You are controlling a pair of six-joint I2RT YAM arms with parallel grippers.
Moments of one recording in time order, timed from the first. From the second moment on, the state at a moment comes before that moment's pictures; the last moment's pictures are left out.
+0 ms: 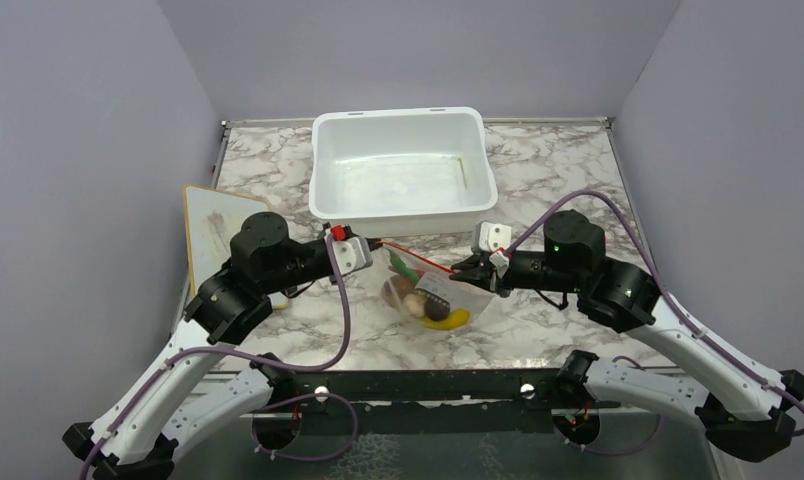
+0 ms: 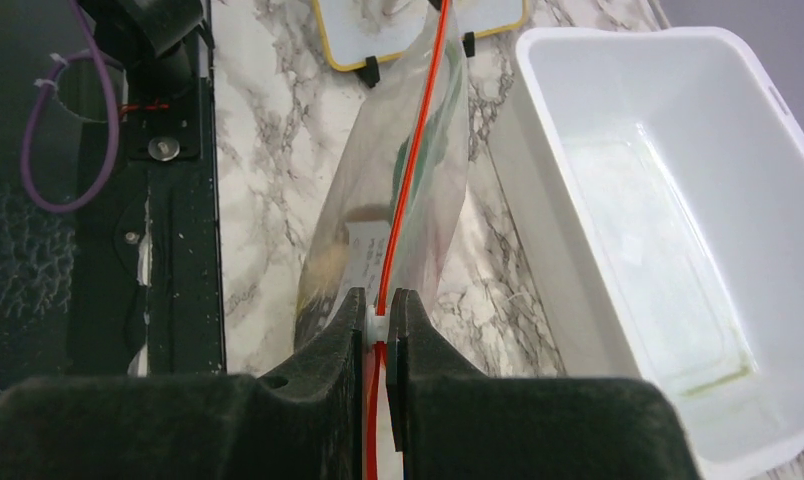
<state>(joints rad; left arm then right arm) -0.67 0.75 0.98 -0.43 0.48 0.52 0.90 0.87 1.05 -0.50 -0.41 -0.38</state>
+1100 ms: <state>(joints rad) -0.68 0.72 1.02 -0.47 0.23 0.55 0.90 0.70 1.14 -0.76 0.03 -0.34</state>
